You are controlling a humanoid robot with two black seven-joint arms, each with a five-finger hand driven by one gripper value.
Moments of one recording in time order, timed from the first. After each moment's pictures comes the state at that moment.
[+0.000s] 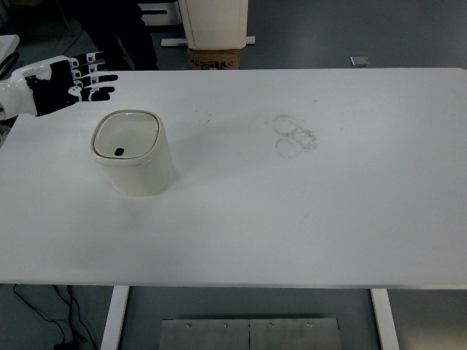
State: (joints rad) left arm -1.13 0.81 -0.15 -0.91 0.06 -0.59 -0.08; right arm 0.03 0.00 0.28 0.13 -0.25 0.08 0.29
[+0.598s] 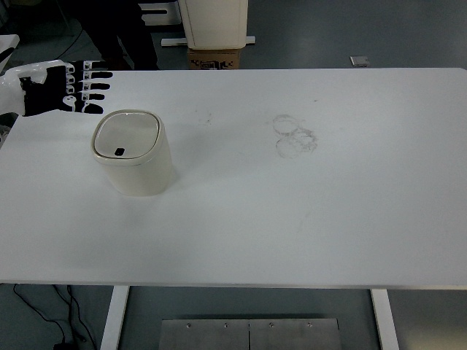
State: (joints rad) left arm -1.18 0.84 -0.12 -0.92 0.18 -0.60 -0.04; right arm 0.03 0.00 0.28 0.13 -0.25 0.08 0.29
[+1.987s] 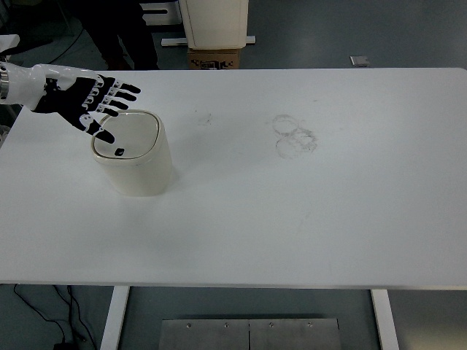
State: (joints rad) left arm -1.61 0.84 0.37 -1.12 0.27 -0.61 0.00; right arm 0.03 0.00 0.28 0.13 -0.25 0.08 0.29
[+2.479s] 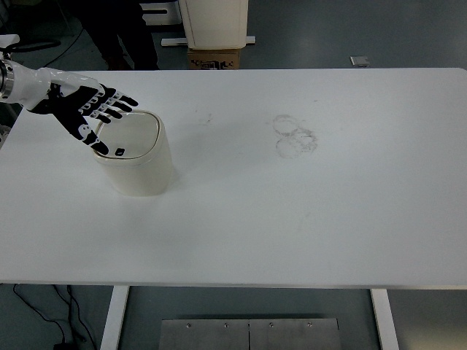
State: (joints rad) left arm -1.66 0.83 0.38 -1.16 0.36 -0.61 0.10; right arm 0.03 0.00 0.28 0.13 -0.25 0.08 0.29
